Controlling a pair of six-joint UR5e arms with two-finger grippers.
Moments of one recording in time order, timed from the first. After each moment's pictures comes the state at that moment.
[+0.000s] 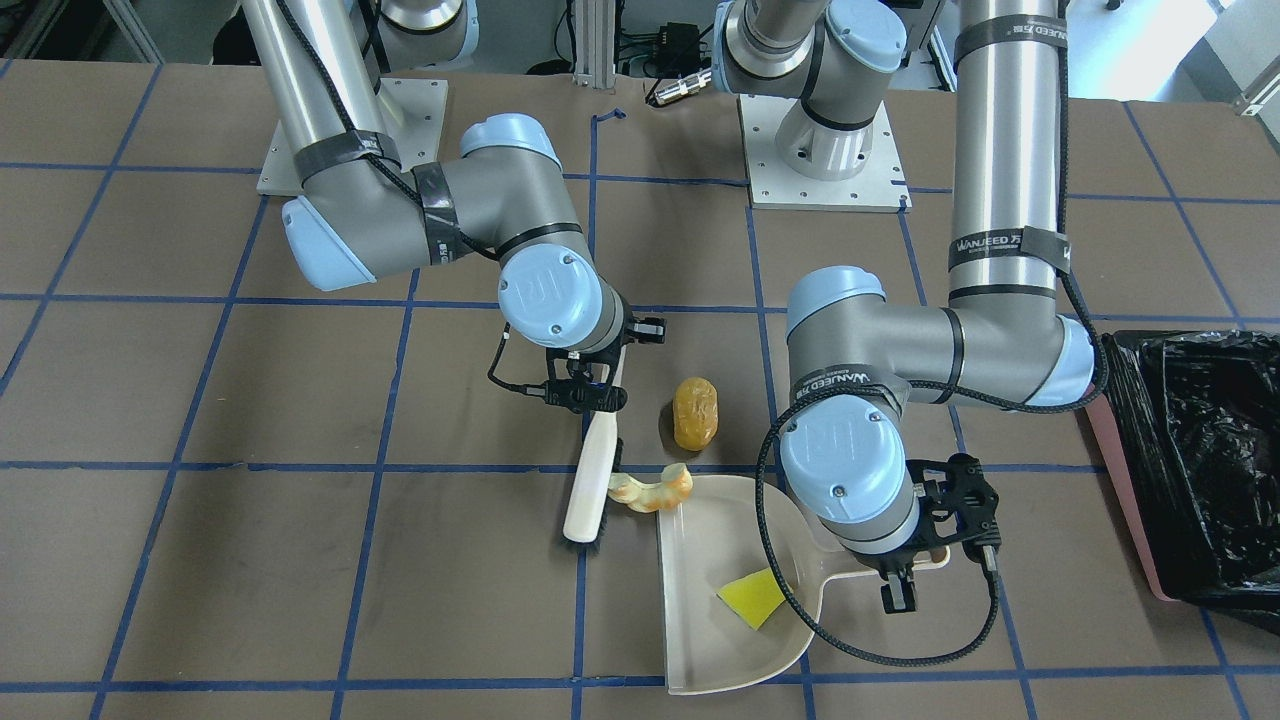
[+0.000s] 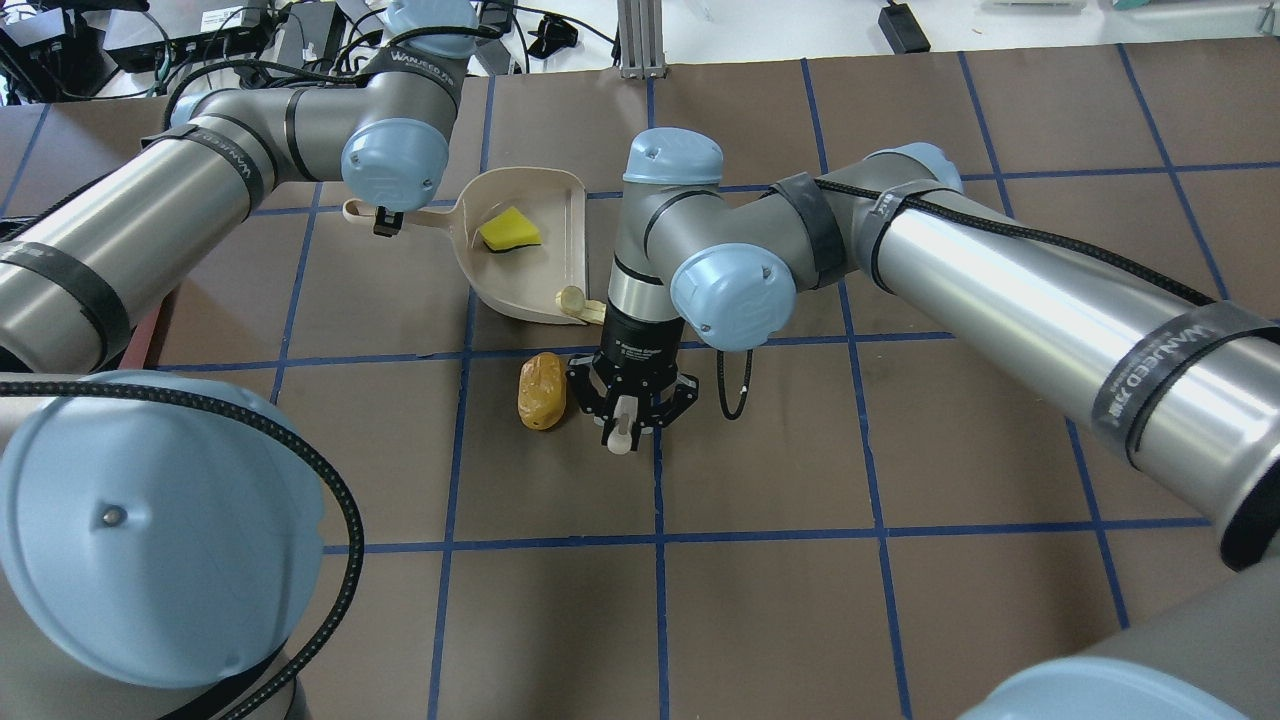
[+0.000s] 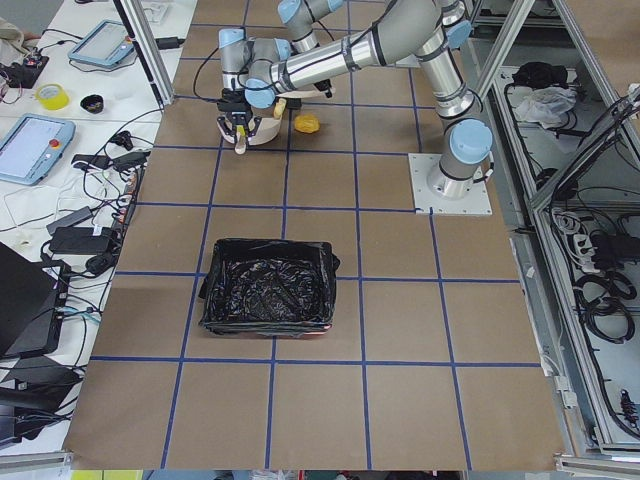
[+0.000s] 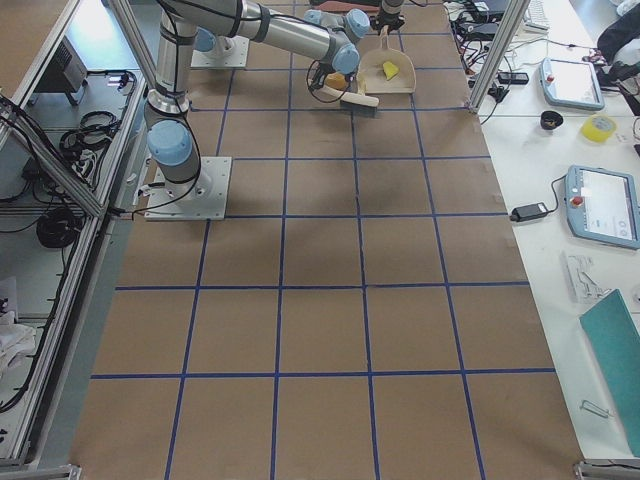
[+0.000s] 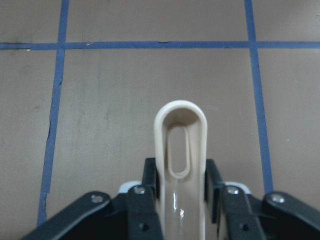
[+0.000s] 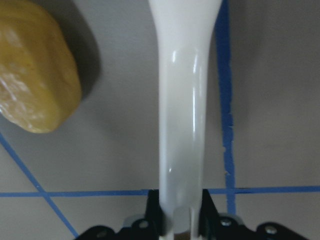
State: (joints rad) left arm -1.65 -2.18 -1.40 -1.16 2.07 -1.66; right arm 1.96 -1.10 1.62 -1.77 -1.19 0.48
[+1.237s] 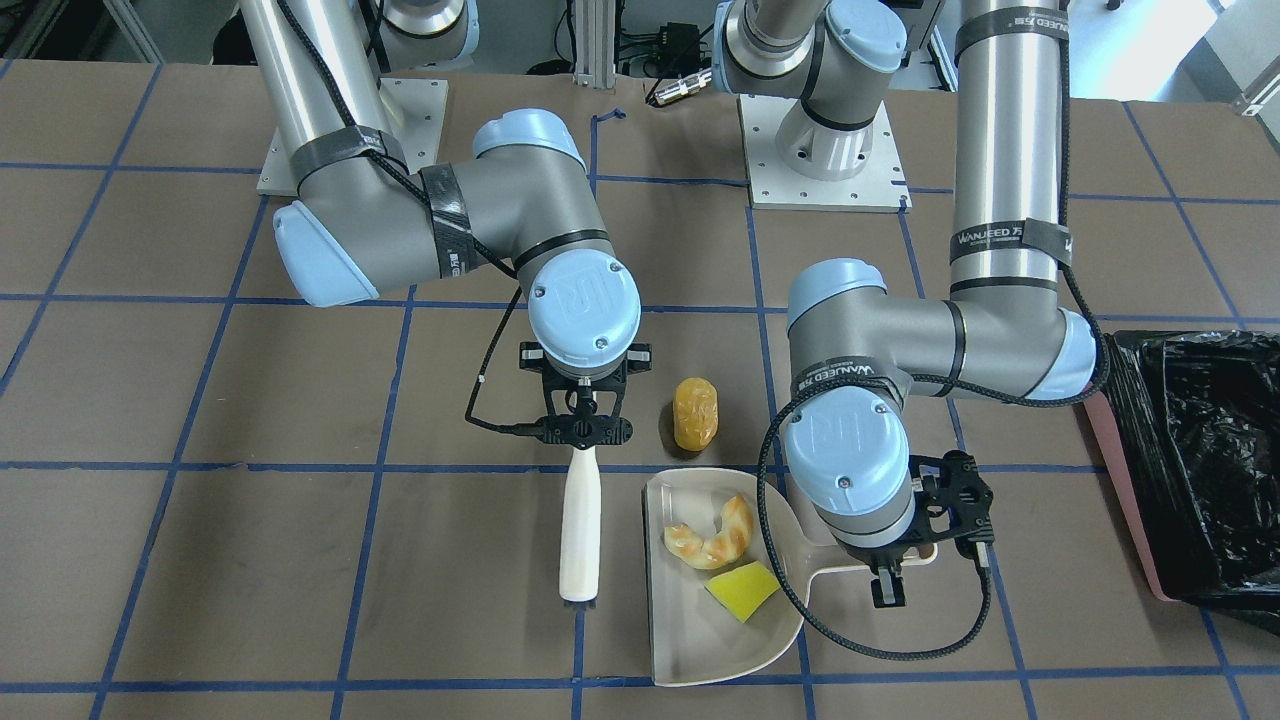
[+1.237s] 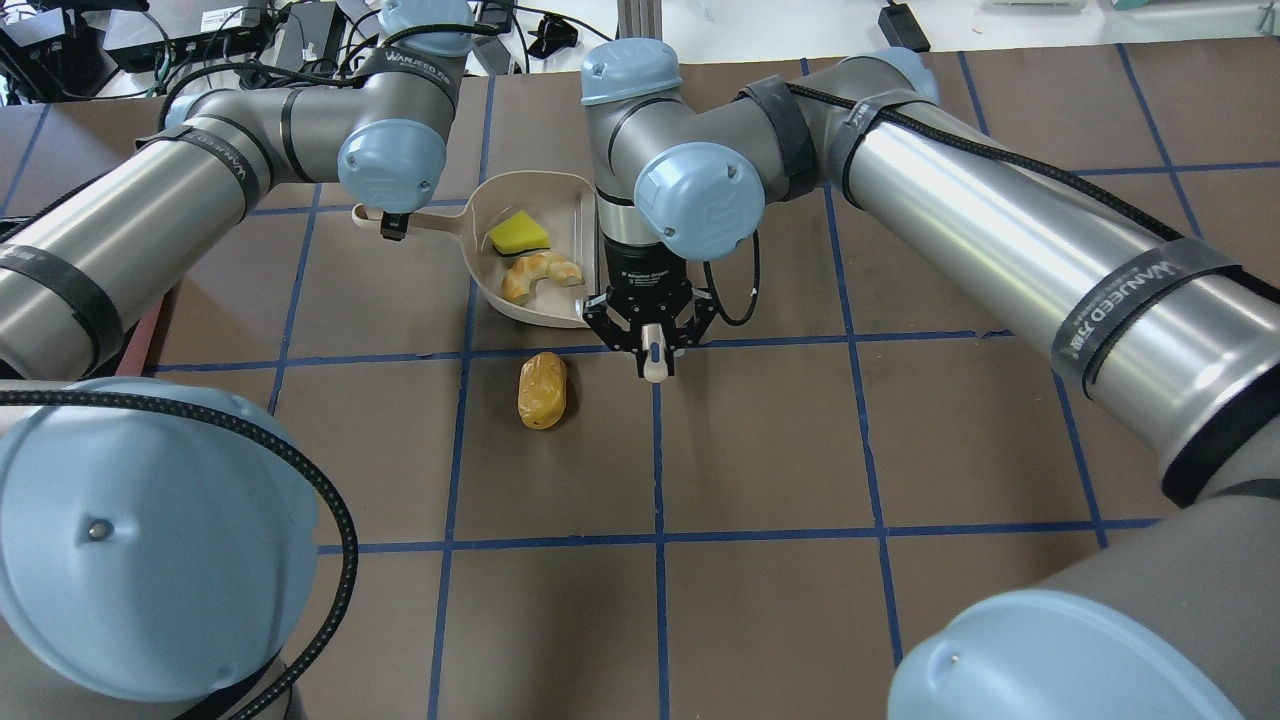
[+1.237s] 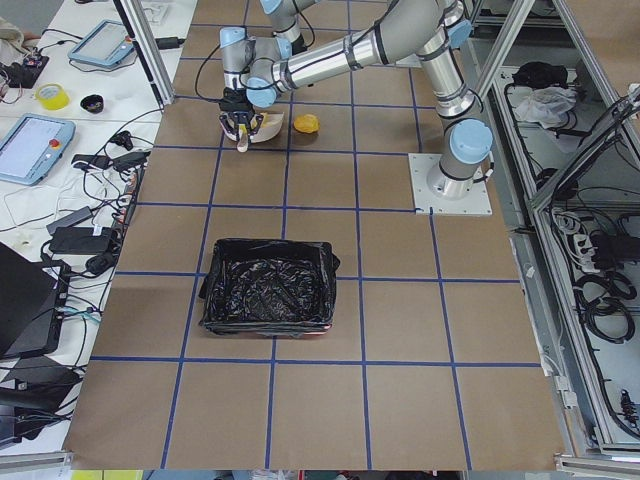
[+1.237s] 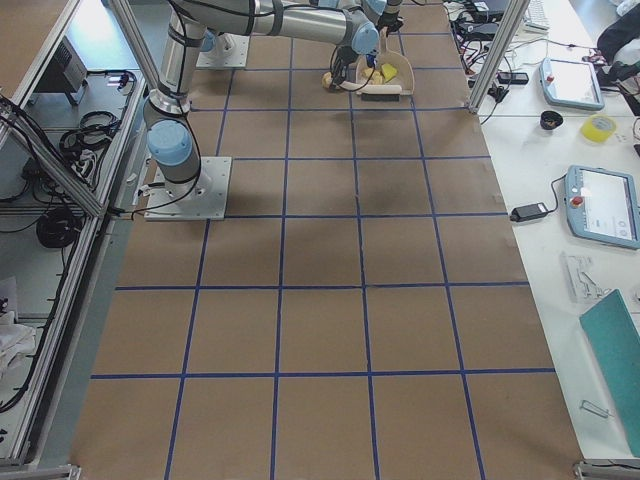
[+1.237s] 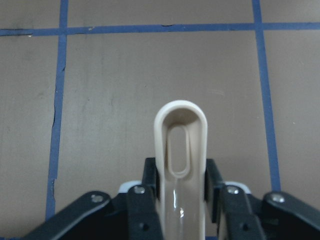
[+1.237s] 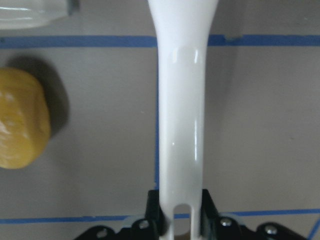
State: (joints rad) left arm -1.65 -2.17 -1.41 -1.16 2.02 -1.63; right arm 1.96 -1.07 1.42 -1.54 -1.51 0.35
